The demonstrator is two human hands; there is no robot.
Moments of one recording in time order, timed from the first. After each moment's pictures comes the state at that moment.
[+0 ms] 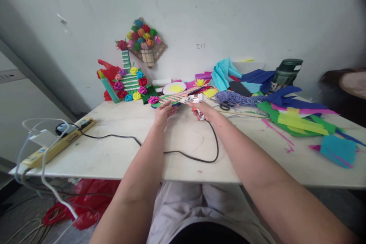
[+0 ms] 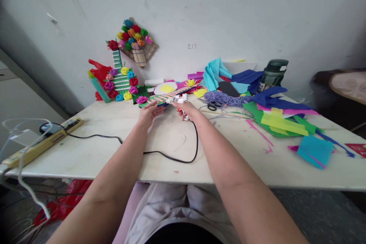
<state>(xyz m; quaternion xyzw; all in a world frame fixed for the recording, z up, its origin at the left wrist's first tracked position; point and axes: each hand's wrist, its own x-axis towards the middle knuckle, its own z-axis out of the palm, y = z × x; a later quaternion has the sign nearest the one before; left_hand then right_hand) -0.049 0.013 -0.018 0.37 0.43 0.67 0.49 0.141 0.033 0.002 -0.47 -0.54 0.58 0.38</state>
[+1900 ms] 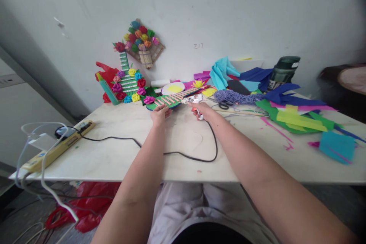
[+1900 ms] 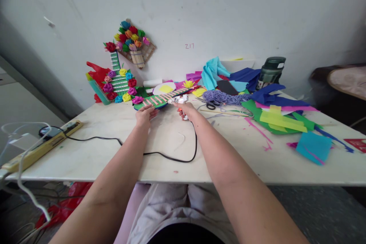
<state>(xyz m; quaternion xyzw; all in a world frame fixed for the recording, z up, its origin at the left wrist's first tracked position) -0.052 0.018 -0.021 0.28 0.51 0.70 0.41 0.139 0.042 -0.007 -0.53 -0.50 0.56 0.39</state>
